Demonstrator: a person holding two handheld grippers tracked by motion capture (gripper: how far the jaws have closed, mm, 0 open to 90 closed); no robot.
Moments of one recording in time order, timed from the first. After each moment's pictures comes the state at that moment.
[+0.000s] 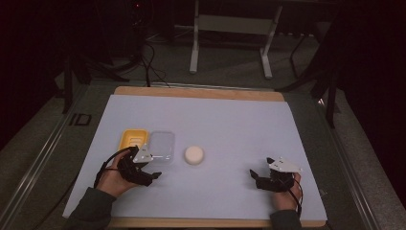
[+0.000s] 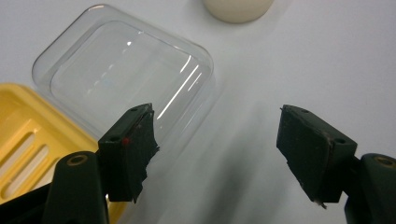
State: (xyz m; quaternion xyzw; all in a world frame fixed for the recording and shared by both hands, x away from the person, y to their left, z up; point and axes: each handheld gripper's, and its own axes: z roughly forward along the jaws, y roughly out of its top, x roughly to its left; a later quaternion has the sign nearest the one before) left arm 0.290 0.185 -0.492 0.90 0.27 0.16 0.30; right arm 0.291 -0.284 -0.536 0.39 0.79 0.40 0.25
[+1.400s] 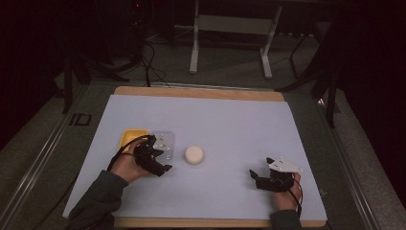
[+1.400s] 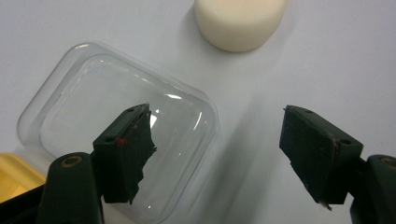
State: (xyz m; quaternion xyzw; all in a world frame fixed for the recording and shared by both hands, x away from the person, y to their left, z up) left arm 0.328 0.148 -0.481 0.93 0.24 0.13 0.25; right arm 0.292 -0.284 -0.536 0.39 0.79 0.40 0.25
